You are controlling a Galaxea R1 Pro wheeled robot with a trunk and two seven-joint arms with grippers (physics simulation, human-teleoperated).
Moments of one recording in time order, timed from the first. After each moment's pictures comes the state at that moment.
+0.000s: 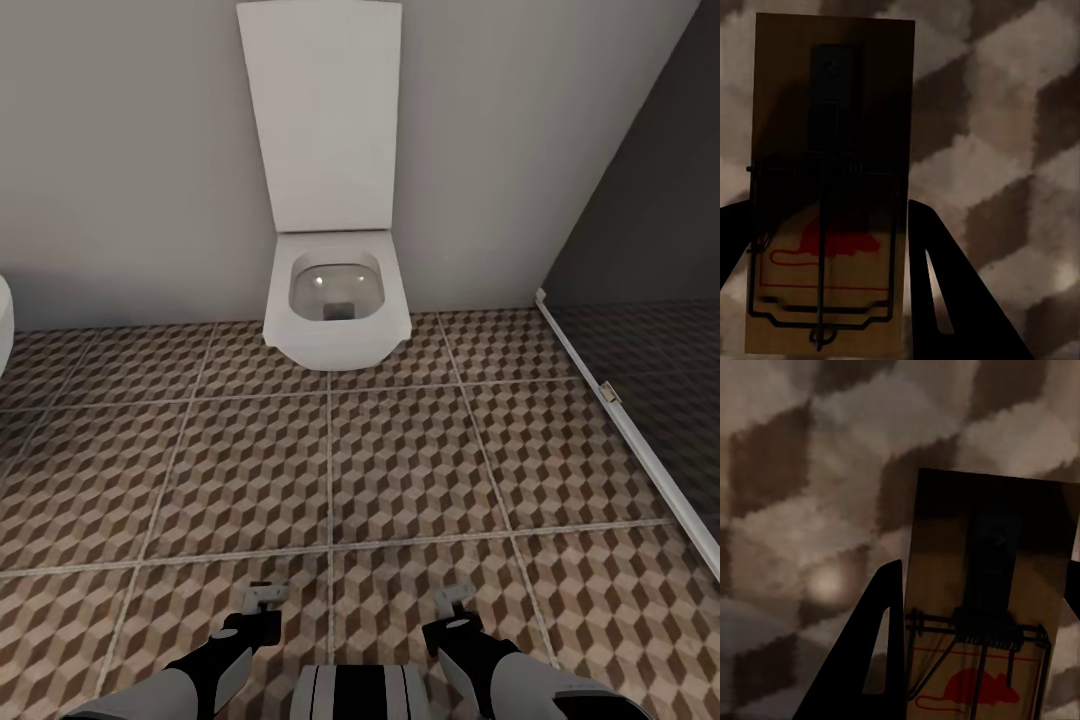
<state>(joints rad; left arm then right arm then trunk) -0.65 -0.06 -0.12 -0.07 0.16 -0.07 0.06 -0.71 0.15 -0.02 0.00 0.26 0.11 -0.22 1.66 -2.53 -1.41</state>
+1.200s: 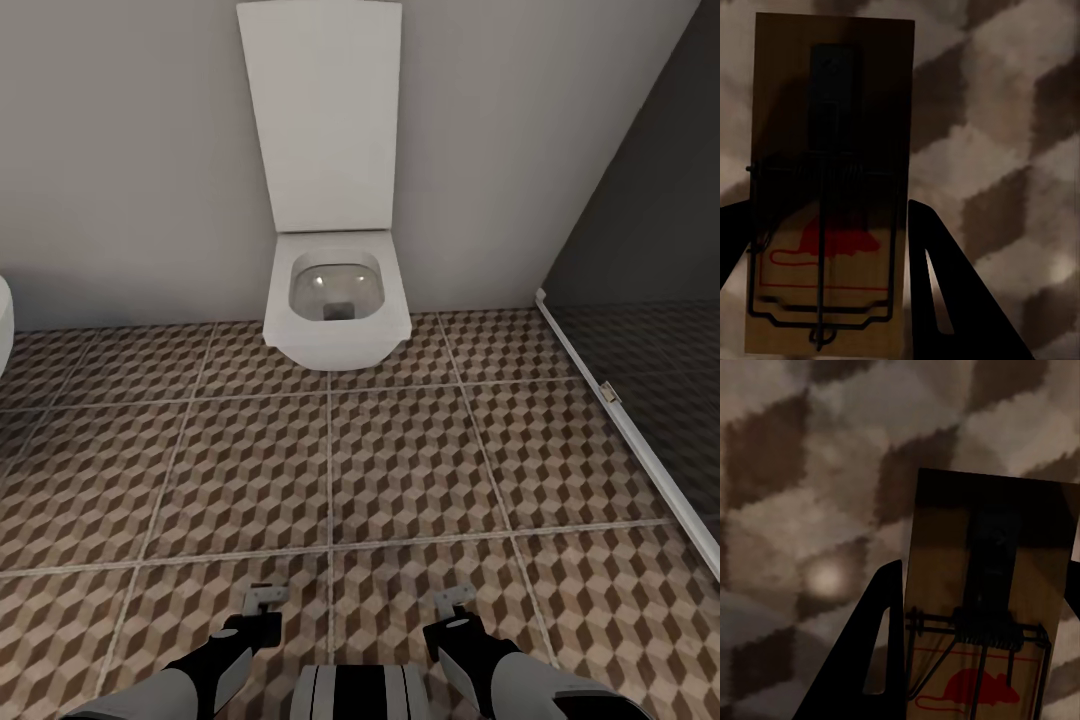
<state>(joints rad) -0.65 -0.06 -0.12 -0.07 0.16 -0.05 0.05 -0.71 0.15 -0.03 -0.01 0.26 0.13 -0.22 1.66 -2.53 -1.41</state>
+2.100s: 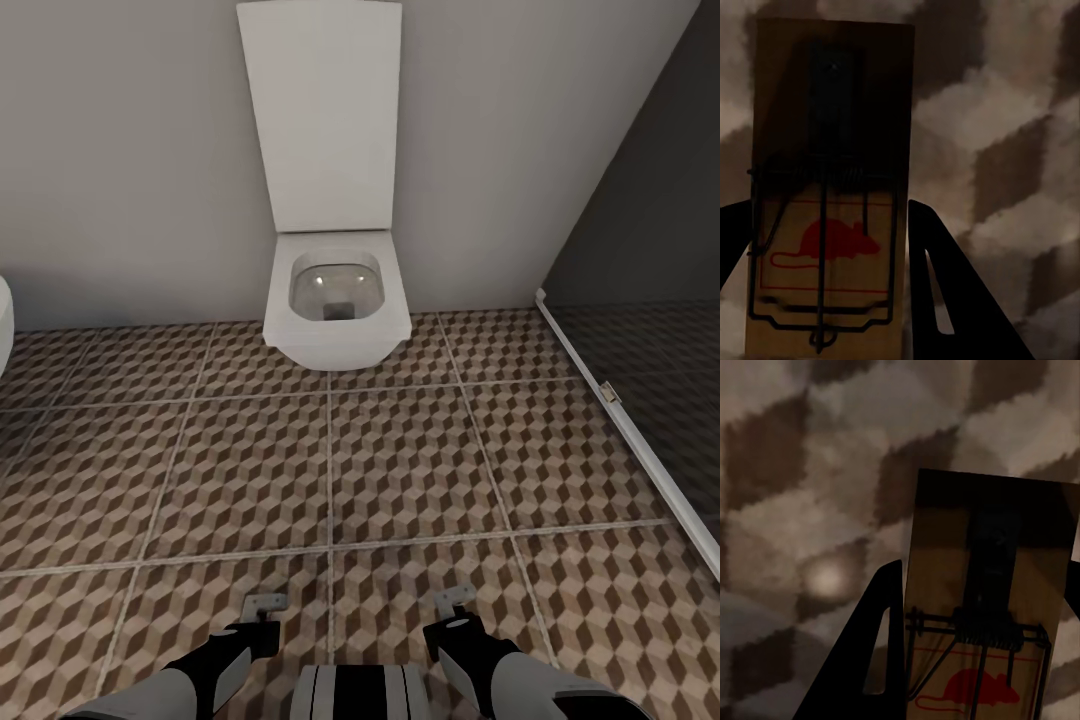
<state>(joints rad) -0.65 -0.06 -0.12 -0.07 0.16 0.04 0.06 -0.71 0.15 -0.02 -0.01 0.26 0.13 -0.22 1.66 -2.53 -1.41</state>
